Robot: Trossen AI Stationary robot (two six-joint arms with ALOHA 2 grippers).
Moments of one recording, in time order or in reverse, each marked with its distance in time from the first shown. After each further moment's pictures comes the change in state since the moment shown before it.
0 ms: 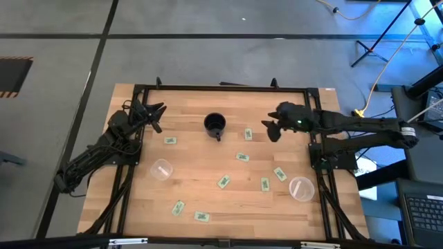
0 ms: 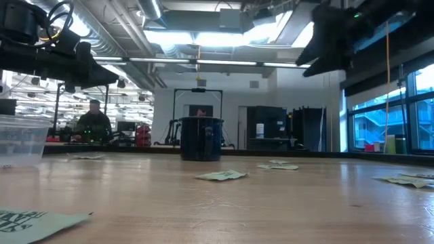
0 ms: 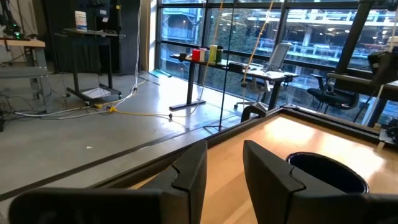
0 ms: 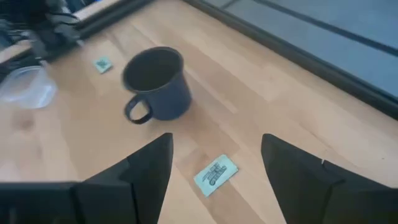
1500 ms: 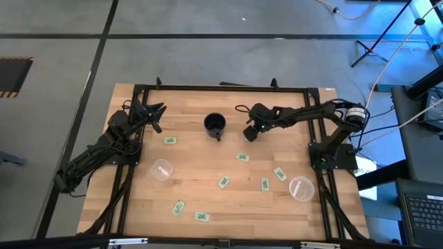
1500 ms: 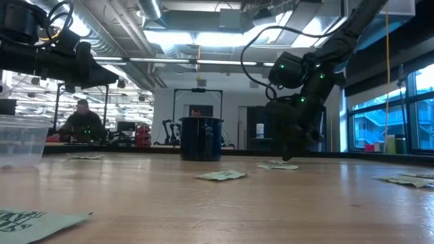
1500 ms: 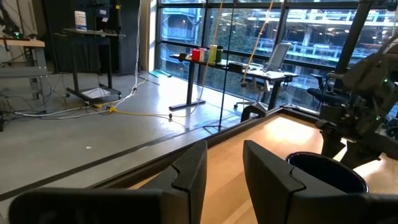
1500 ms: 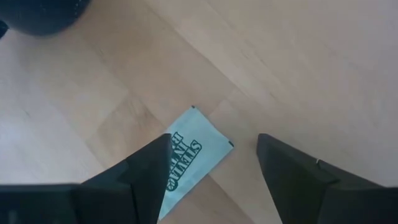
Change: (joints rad) left arm 0.000 0.000 0.000 0.000 0.001 0.000; right arm -0.209 0.734 0.037 0.256 -0.325 0.007
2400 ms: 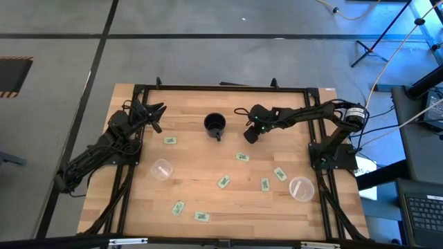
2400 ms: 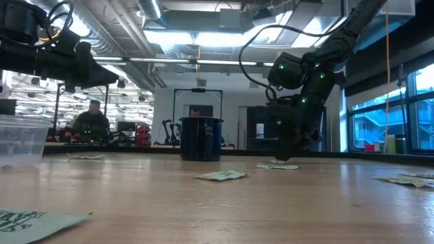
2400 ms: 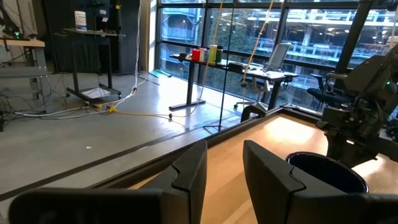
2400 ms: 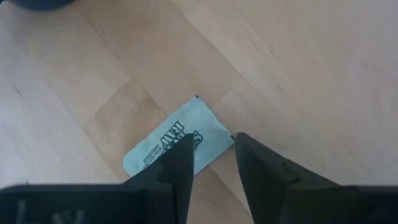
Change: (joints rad) left arm 0.000 0.000 0.000 0.000 0.000 0.000; right arm 0.014 0.003 -0.002 -0.046 0.010 -0.055
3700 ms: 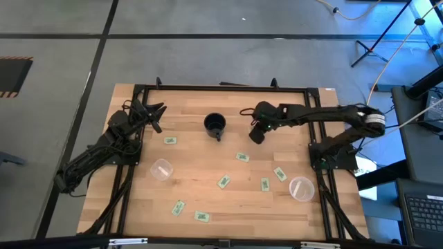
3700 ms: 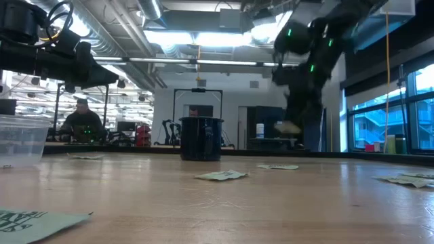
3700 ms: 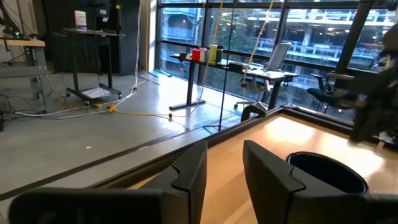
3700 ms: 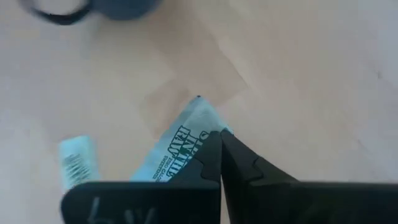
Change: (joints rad) left arm 0.000 0.000 0.000 0.000 0.000 0.000; right arm 0.068 -0.249 0.118 -0.299 0.072 -0.109
